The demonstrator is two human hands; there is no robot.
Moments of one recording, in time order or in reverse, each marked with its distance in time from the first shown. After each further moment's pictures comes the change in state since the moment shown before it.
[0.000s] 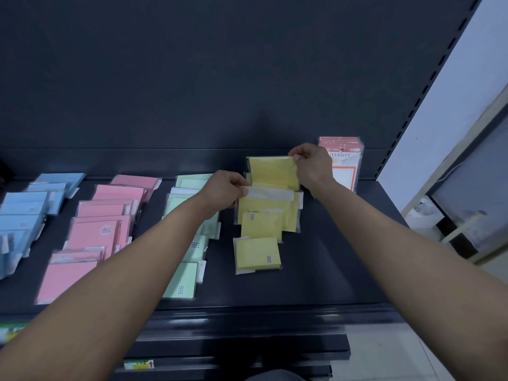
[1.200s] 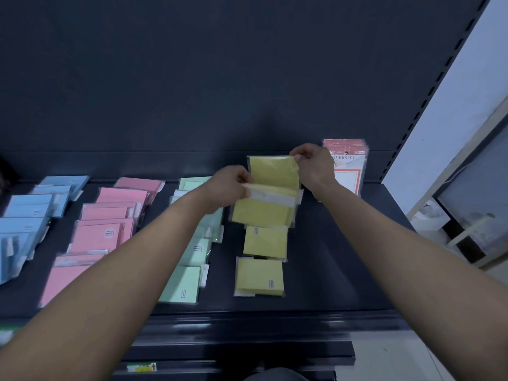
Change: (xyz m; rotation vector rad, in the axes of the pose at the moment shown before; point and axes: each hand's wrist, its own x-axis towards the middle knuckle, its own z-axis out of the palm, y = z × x) left_hand 0.006 0.011 -0.009 0.077 -0.064 0.057; right_hand 0.002 -0.005 0.002 0.048 -0.012 0.016
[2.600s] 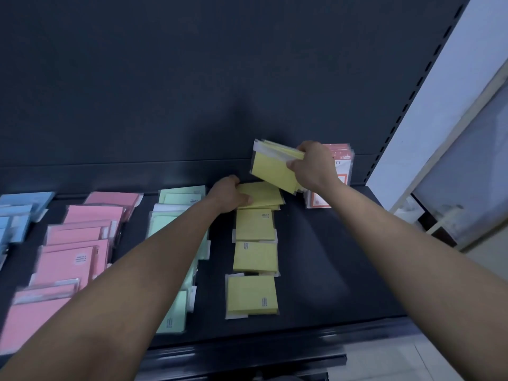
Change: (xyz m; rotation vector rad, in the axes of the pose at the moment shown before) left_hand 0.069 -0.023 0.026 0.306 -0.004 -0.043; right_hand 0.010 -0.019 -0.023 -0.514 -0.002 -0.057
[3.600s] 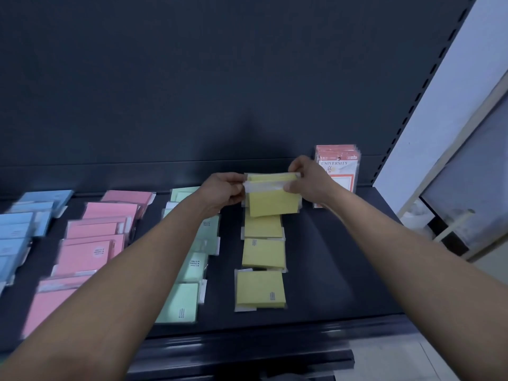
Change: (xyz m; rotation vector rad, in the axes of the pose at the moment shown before) left_hand -0.029 -0.007 -0.025 -0.784 -0.060 -0.043; right_hand -0.018 0.011 0.012 0.261 -0.325 -0.006
